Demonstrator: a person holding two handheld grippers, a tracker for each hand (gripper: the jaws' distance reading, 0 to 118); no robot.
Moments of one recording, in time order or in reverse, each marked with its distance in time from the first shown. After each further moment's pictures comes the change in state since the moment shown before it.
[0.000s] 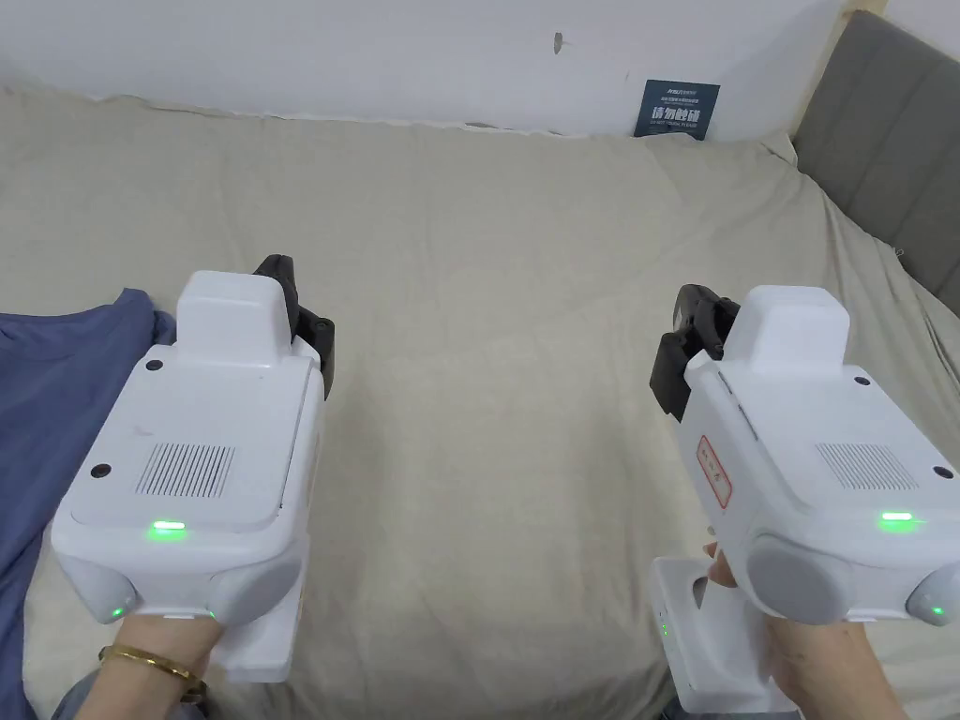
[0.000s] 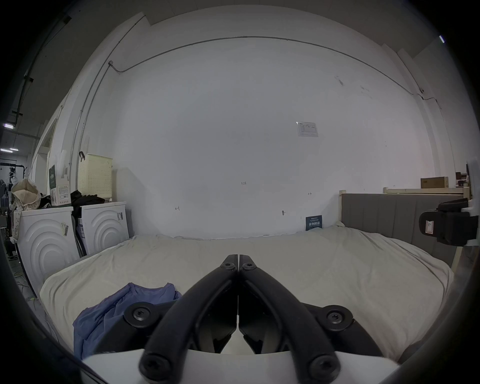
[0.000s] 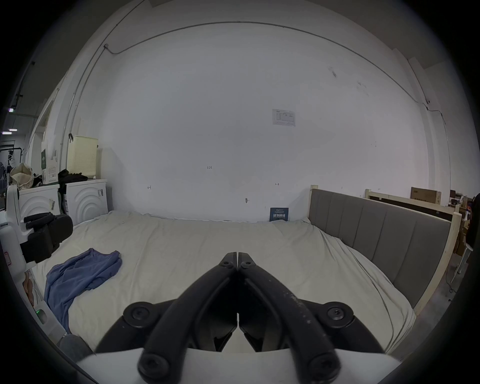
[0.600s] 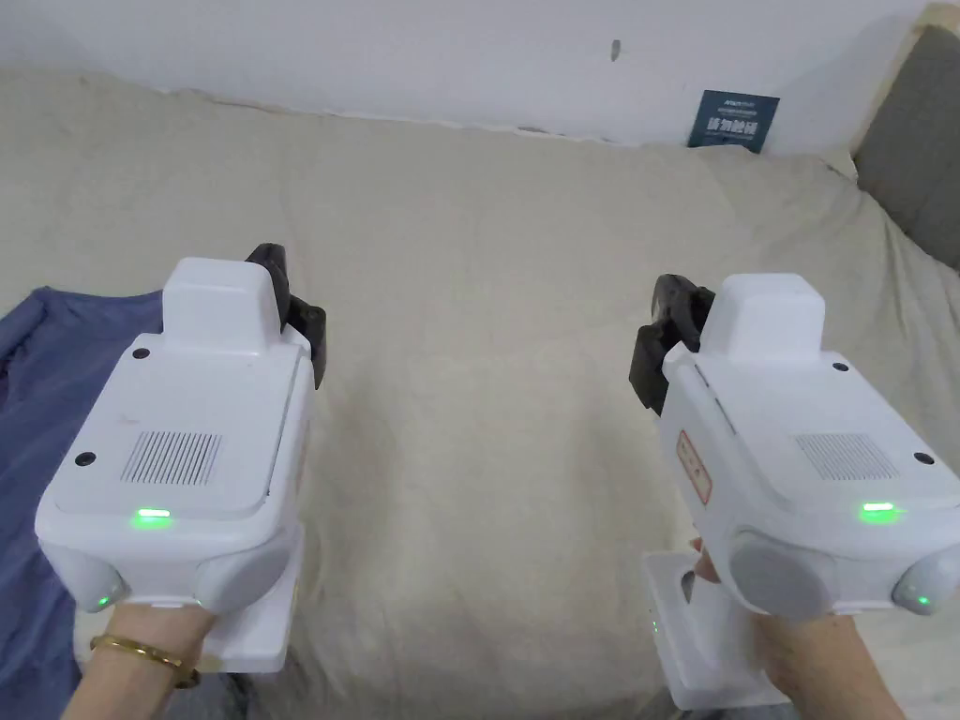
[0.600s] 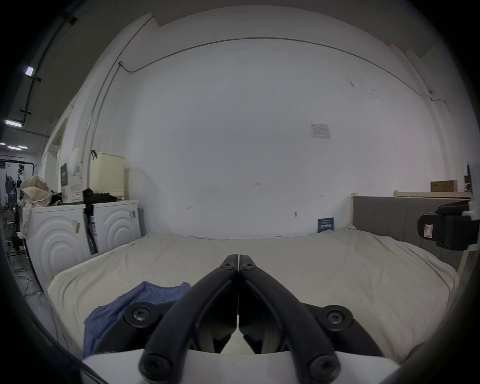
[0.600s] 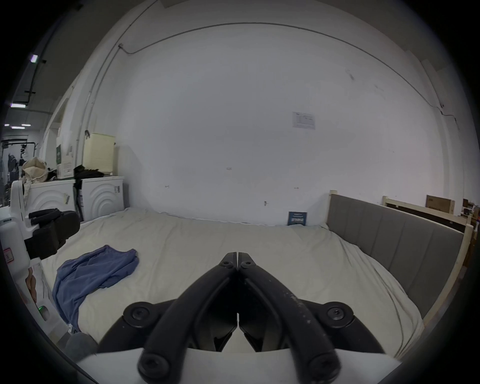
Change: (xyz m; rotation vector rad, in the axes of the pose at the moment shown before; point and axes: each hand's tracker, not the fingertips) left arm -0.035 0.000 0.012 0.002 0.099 0.010; right arm -0.032 0.003 -0.014 0.012 0.134 0.050
